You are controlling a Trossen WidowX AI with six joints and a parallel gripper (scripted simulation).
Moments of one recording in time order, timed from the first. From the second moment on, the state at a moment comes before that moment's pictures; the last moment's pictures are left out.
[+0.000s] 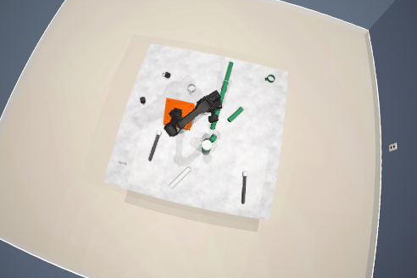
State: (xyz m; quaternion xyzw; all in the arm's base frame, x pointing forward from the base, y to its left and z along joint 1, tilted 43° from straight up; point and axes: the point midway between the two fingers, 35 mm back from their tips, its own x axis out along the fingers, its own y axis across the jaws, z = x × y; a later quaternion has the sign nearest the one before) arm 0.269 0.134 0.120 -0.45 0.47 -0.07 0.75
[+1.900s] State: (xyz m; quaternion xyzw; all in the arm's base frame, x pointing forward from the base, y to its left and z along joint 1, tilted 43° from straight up) arm 0.299 -0.025 0.135 -0.75 0.49 0.03 0.44
